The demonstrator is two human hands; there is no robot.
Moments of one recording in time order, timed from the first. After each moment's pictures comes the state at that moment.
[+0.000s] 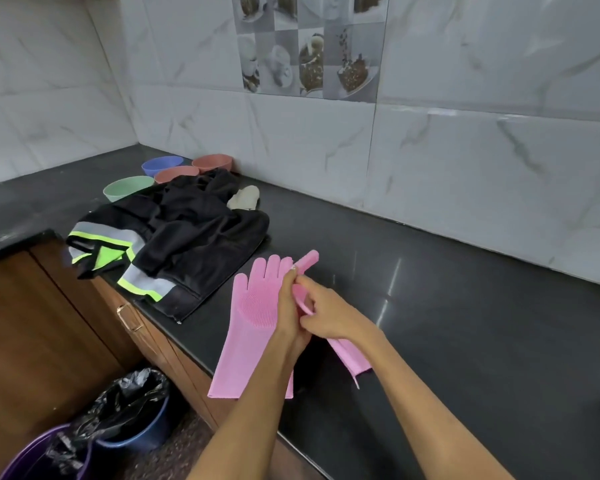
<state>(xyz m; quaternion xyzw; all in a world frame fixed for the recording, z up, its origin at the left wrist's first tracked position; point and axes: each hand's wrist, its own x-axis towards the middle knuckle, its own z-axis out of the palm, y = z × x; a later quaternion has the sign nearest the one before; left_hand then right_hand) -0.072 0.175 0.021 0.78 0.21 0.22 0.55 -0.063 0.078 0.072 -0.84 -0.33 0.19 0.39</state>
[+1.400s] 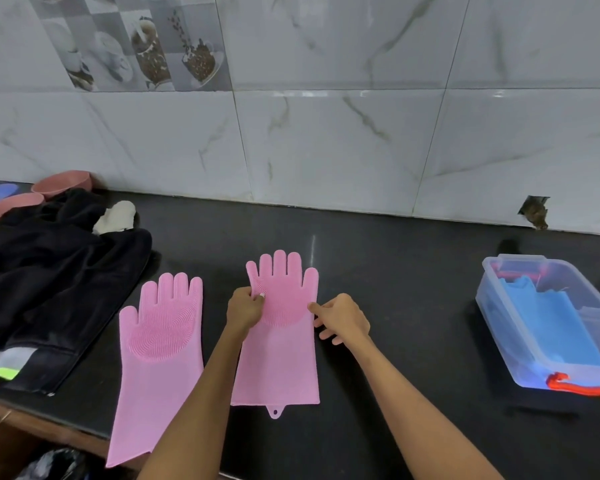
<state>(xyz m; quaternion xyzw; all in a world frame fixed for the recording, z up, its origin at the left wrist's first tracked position) -0.019 0.112 0.011 0.86 0.18 -0.01 0.48 -0.047 -0.060 0.018 -0.89 0.15 0.12 0.42</state>
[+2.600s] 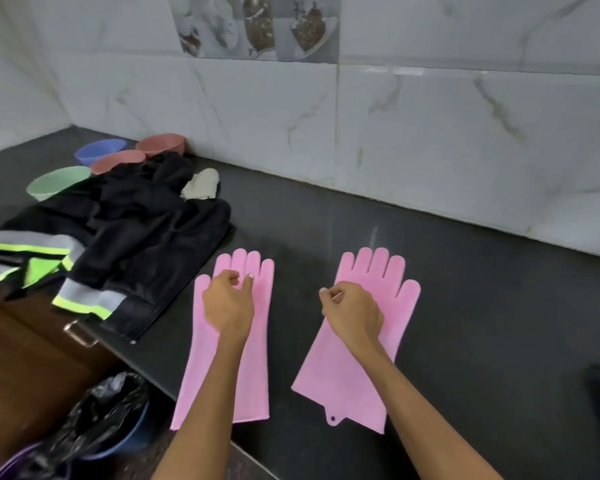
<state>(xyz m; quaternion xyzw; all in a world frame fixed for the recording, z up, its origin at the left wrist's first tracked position) -0.049 0.218 0.019 0.82 0.38 0.24 0.36 -0.030 0.041 0.028 -0.93 0.01 -0.01 0.38</state>
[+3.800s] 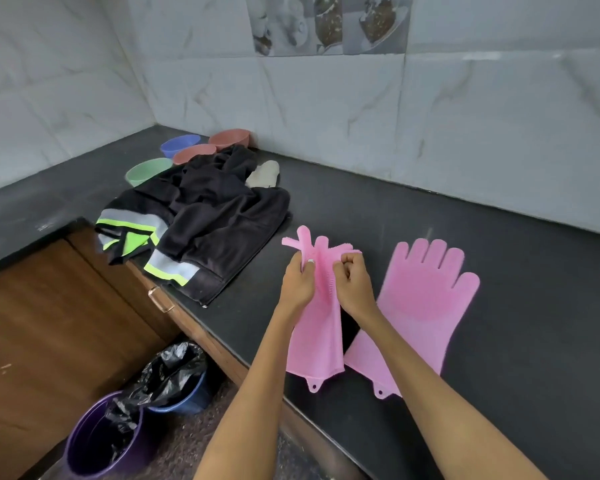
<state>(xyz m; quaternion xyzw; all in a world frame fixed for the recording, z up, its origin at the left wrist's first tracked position) -0.044 0.067 0.052 0.92 0.05 0.11 0.36 -0.037 0.105 0.019 -0.77 -0.14 0.04 0.63</state>
